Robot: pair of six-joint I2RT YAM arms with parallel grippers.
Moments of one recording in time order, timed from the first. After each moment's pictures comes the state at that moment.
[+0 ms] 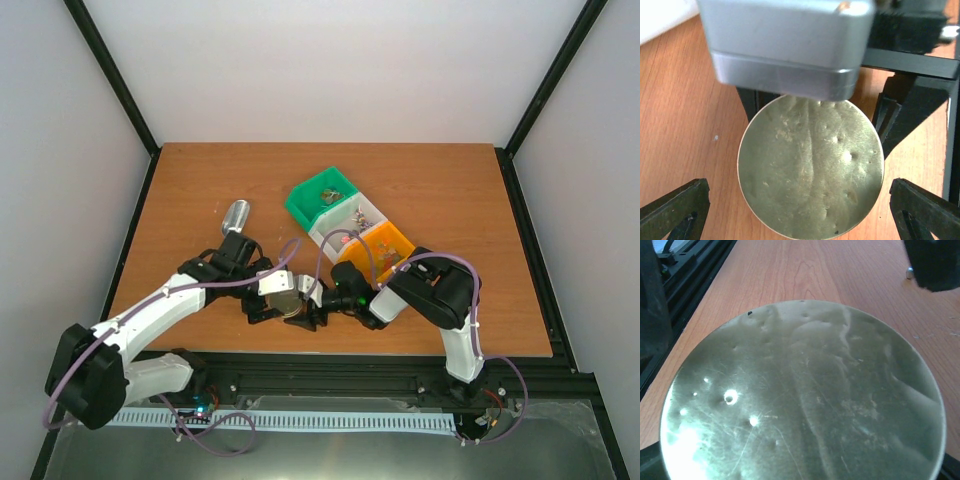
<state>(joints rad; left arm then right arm) -0.52 1.14 0.70 -0.64 0.39 0.82 0.90 2.00 0.64 0.92 -0.61 -0.25</state>
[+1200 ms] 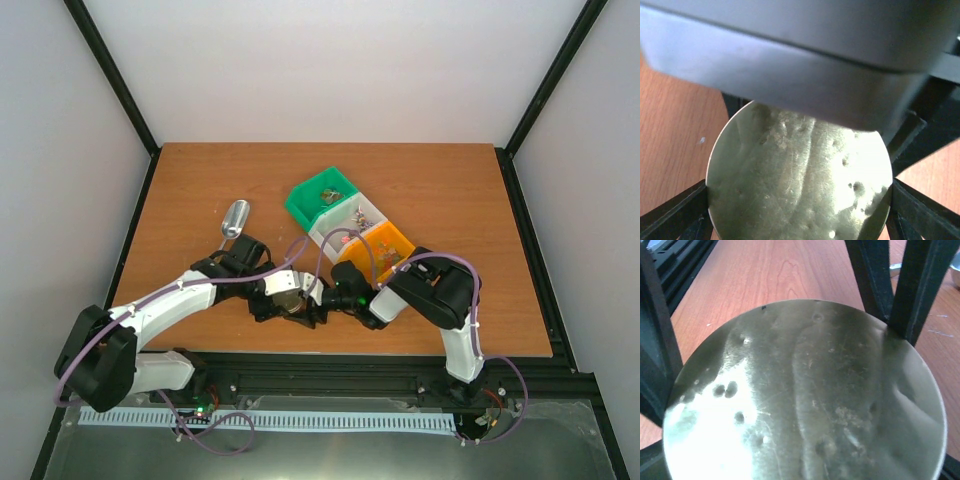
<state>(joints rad) -0.56 1.25 0.66 -0.51 0.34 0.68 0.90 2.01 0.64 0.93 -0.54 -0.23</state>
